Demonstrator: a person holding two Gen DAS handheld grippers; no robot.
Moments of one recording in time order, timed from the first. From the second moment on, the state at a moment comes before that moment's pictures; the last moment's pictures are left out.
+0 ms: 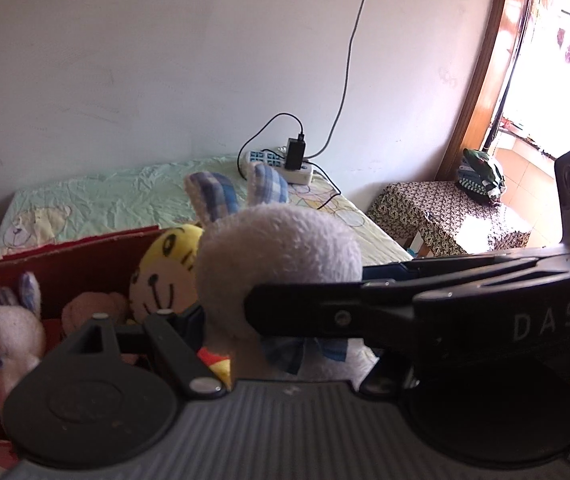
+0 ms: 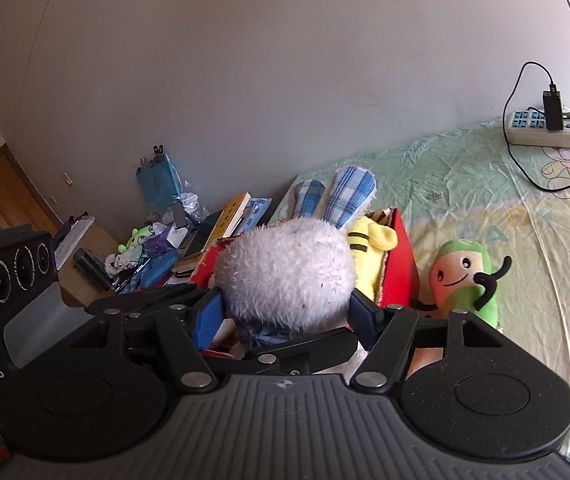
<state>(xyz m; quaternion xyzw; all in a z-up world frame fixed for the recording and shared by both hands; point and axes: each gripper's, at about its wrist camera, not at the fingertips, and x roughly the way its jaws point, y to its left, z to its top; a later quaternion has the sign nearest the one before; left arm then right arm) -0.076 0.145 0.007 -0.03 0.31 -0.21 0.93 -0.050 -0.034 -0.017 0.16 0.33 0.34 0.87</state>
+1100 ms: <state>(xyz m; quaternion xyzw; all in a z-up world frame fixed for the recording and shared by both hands) -0.011 0.239 -0.060 -0.06 0.40 -0.18 0.90 0.005 0.072 -0.062 0.09 0.39 0.32 0.86</state>
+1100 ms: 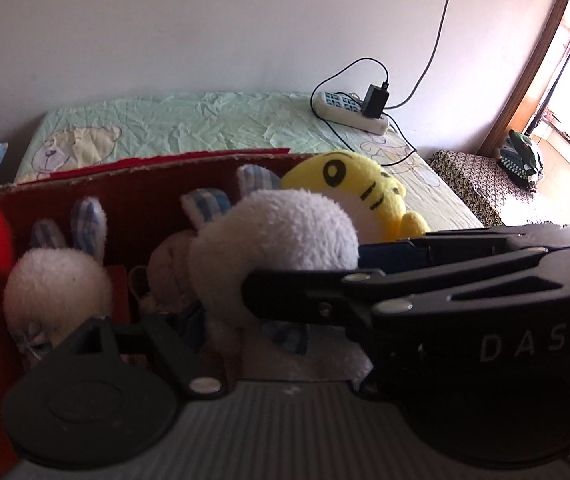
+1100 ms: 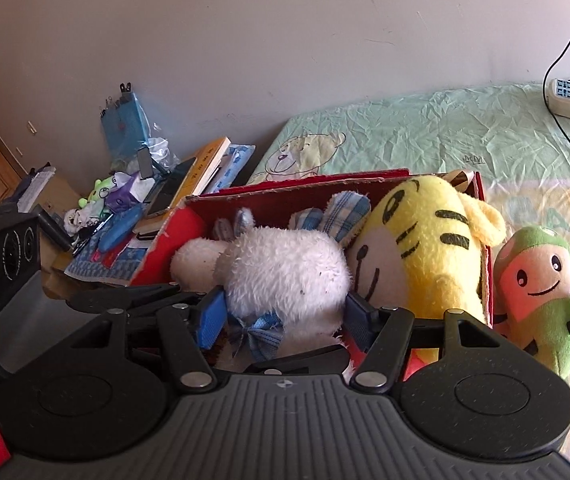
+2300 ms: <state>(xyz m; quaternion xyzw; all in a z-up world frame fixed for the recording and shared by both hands) -0.027 0.242 -0.060 -0.04 0.41 -0.15 0.90 -0.005 0.064 -0.070 0.12 0.41 0.30 0.85</state>
